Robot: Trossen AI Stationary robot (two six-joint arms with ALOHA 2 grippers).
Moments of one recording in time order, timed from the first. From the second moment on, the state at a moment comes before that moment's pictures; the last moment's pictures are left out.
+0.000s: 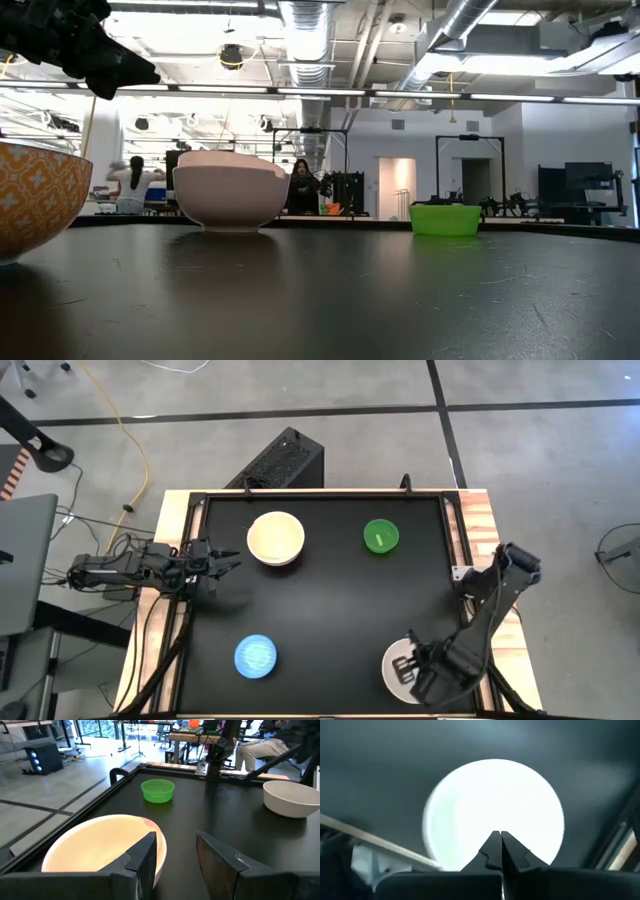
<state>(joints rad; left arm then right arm) -0.06 0.12 0.32 -0.31 -0.34 -0.07 0.89 1.68 1.56 -1.44 0.18 2.09</state>
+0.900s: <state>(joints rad) -0.06 0.12 0.32 -0.30 -0.35 -0.09 0.74 1.49 1.02 -1.06 -0.11 1.73</state>
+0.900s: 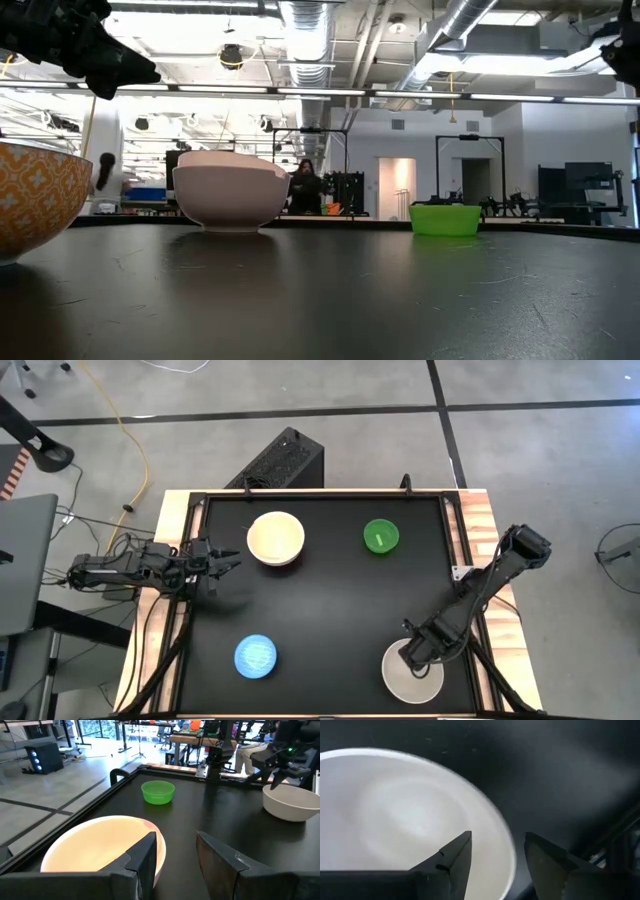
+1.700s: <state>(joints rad) -0.06 0.12 0.32 -0.30 -0.35 -0.09 0.60 1.42 0.92 -0.92 -0.19 1.47</state>
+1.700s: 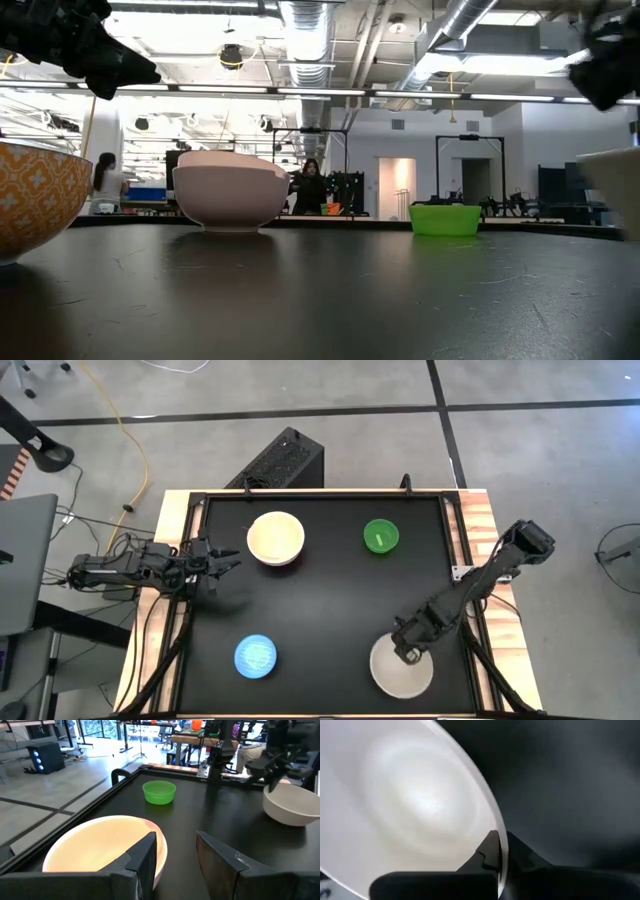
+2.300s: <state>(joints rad) -0.06 0.12 0.32 -0.30 -0.35 -0.09 0.02 1.53 1.33 -0.70 0.05 0.95</state>
